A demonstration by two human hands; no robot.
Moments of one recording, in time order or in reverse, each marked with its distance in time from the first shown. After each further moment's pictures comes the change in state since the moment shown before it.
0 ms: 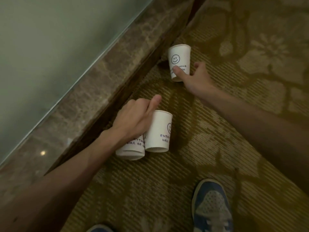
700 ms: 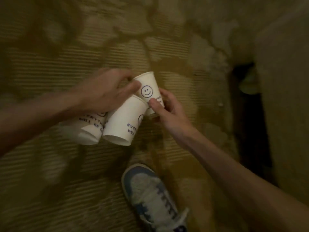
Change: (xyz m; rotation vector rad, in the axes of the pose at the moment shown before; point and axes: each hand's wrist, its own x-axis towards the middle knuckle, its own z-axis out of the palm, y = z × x) left_hand 0.051 0.242 0.121 0.253 -0.684 0.722; right_hand -0.186 0.168 -0.154 0.682 0.365 0.315
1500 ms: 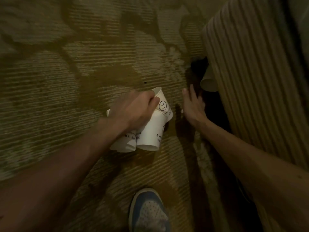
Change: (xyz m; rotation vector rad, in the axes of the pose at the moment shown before) left_hand 0.163 0.091 0.135 0.073 -0.073 0.162; right_hand 0.116 0.060 -0.217 -0.551 0.523 0.346
